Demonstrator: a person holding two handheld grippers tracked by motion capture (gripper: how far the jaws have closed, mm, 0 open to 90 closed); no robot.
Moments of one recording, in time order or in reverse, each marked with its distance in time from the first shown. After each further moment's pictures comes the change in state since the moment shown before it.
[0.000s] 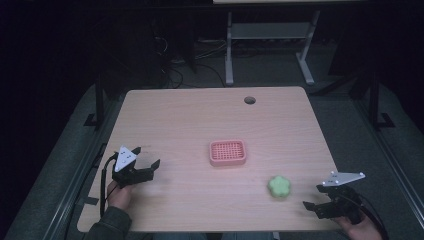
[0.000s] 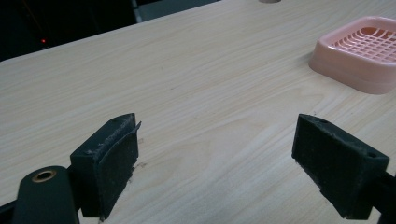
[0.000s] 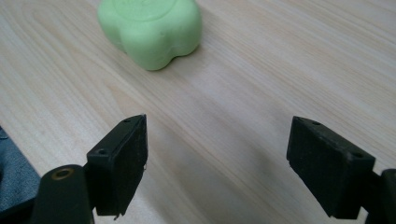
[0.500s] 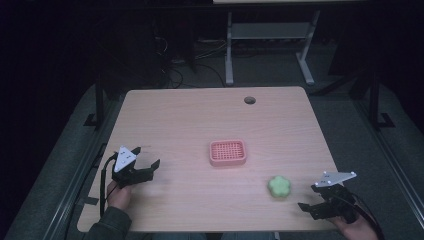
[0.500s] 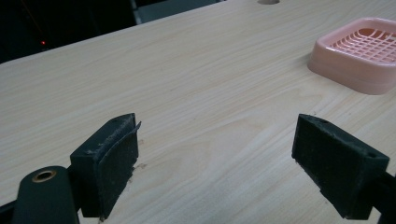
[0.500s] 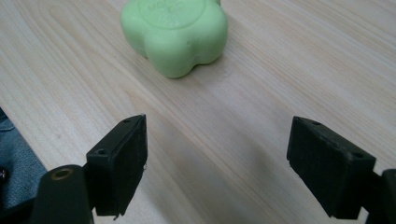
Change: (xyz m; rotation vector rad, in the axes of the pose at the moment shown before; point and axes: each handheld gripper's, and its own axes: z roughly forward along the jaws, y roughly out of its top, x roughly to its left) left arm 0.000 0.001 -0.001 -0.005 0.001 0.010; right arm 0.011 0.010 0.005 0.023 0.009 -0.055
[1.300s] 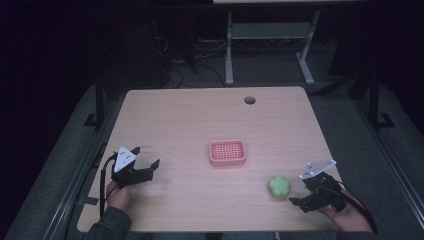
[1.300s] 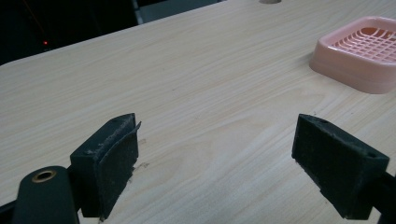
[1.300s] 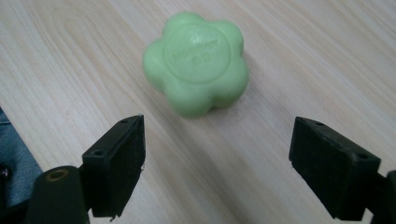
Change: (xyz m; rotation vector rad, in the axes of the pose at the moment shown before) left arm 0.001 0.000 -0.001 0.002 0.003 -0.009; right arm 0.011 0.044 0.006 0.083 0.005 -0.122
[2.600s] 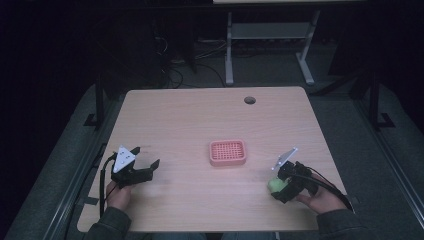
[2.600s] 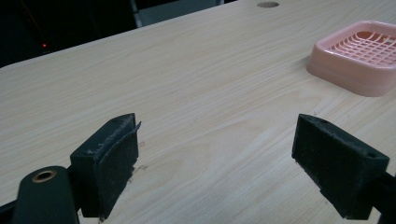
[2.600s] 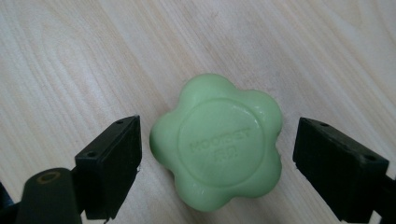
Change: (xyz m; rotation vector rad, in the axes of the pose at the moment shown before) left arm 0.000 0.001 -0.001 -0.011 -0.007 0.004; right arm 0.006 0.056 0.042 0.174 0.049 -0.099
